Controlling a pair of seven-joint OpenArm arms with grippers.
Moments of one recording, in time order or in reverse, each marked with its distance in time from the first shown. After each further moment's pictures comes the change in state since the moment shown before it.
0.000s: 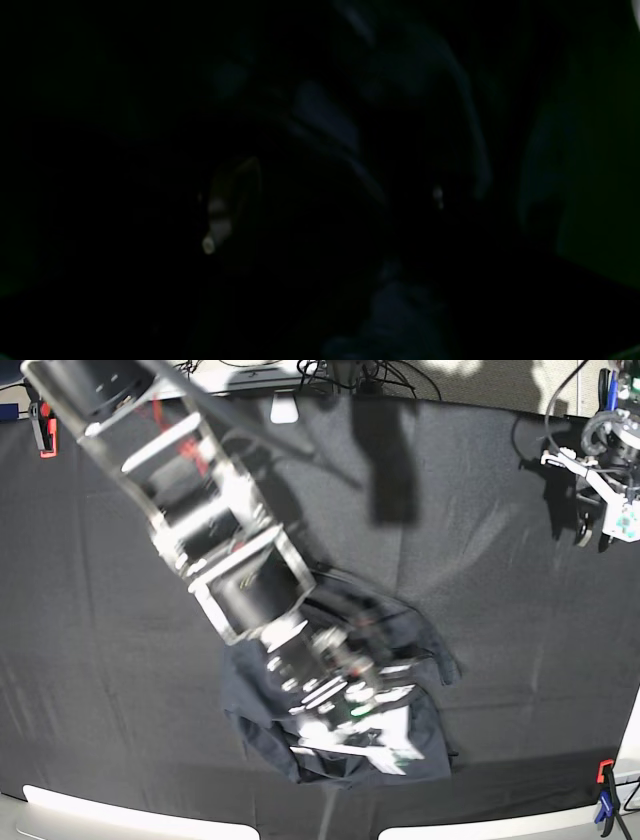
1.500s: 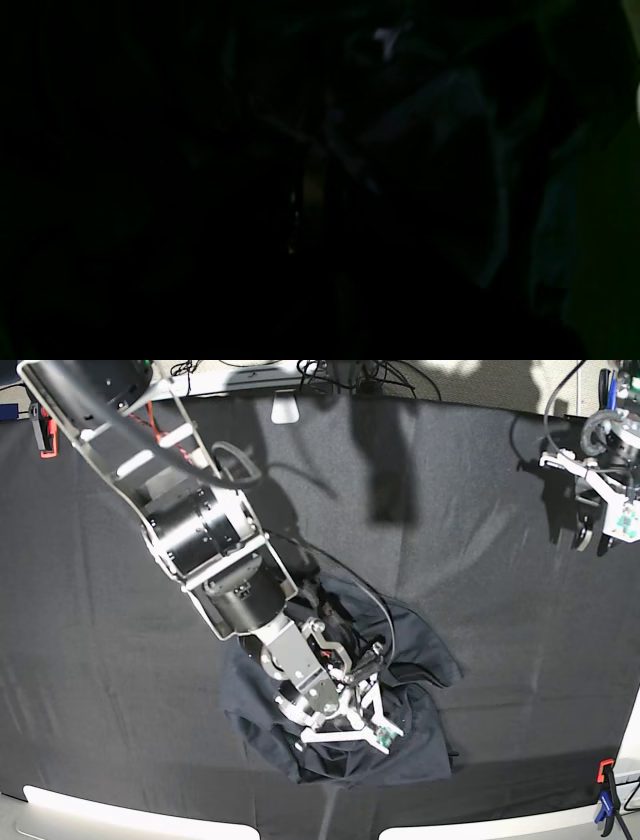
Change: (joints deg) left arm 0.0 0.0 0.0 0.0 0.0 0.0 -1.5; right arm -0.5 -0.2 0.0 -6.6 -10.7 5.9 20.3
